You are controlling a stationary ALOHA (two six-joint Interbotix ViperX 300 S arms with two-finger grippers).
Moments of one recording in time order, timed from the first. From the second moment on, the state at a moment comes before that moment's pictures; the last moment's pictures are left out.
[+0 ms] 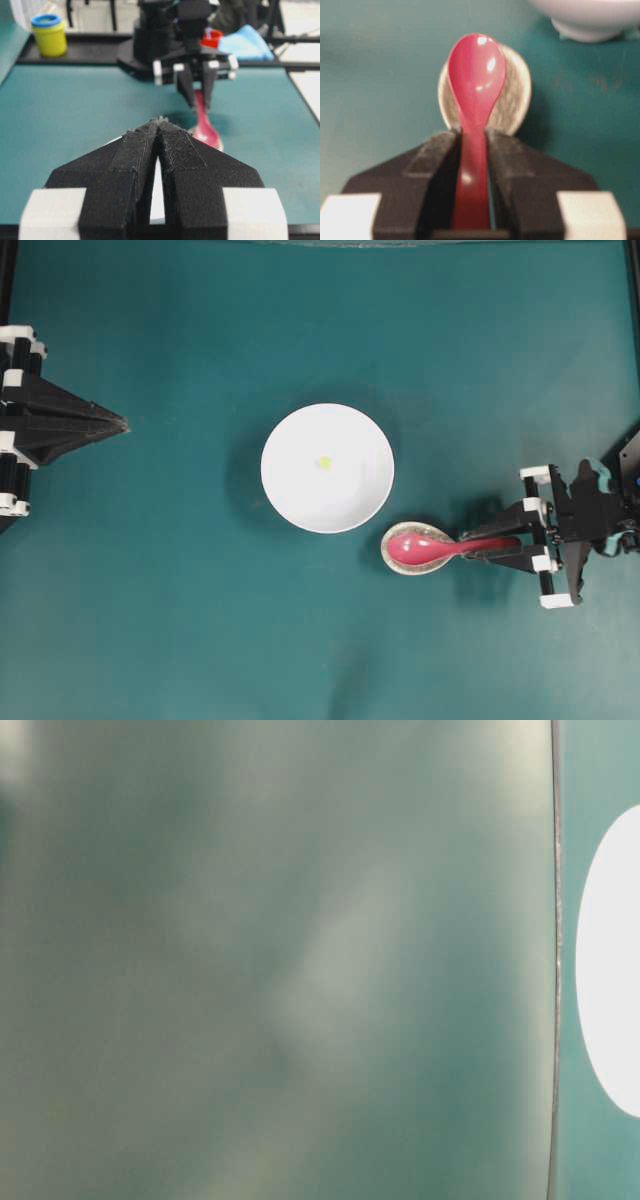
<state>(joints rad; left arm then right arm) 0.00 -0.96 1.18 0.01 -0.26 0.00 0.51 0.05 1.36 0.47 -1.14 0.06</state>
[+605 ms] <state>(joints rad) 0.00 -0.96 1.18 0.01 -0.24 0.00 0.25 -0.43 1.25 0.47 -0.52 -0.25</state>
